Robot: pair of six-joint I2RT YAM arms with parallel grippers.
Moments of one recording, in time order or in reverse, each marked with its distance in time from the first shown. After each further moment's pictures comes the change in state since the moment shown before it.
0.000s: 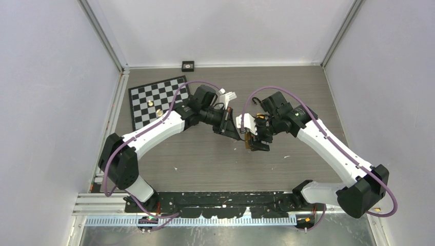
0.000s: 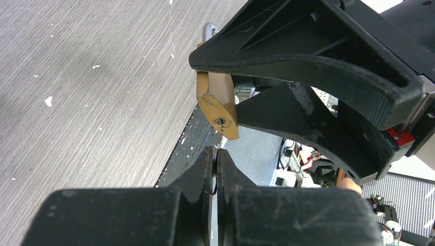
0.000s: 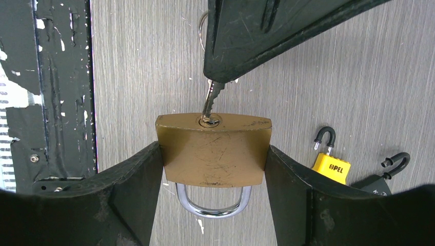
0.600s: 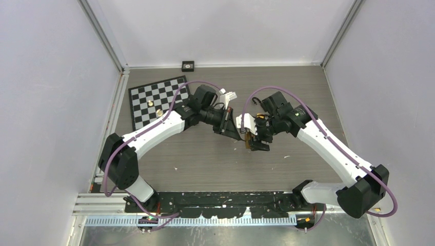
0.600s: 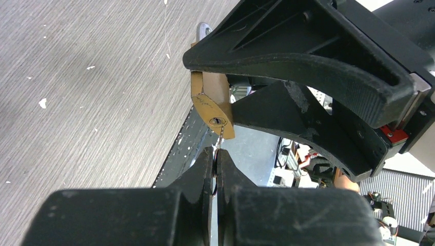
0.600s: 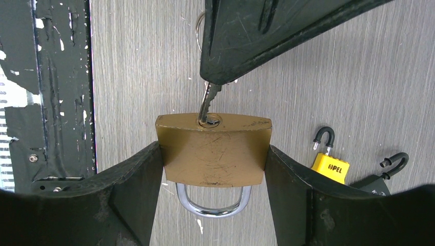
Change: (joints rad) left arm 0.000 0.000 0.000 0.009 0.018 -0.006; right arm -0.001 0.000 0.001 0.000 0.000 -0.004
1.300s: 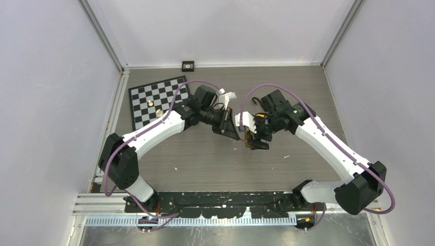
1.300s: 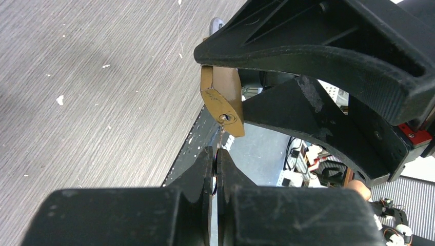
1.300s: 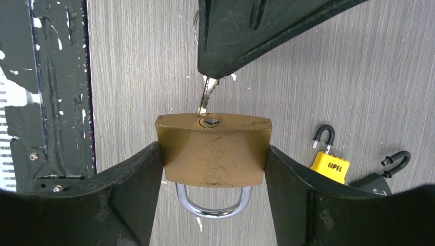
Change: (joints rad) left arm 0.002 0.003 0.002 -0.027 -0.039 0.034; right arm -0.005 0.036 0.031 -0.017 0.009 0.000
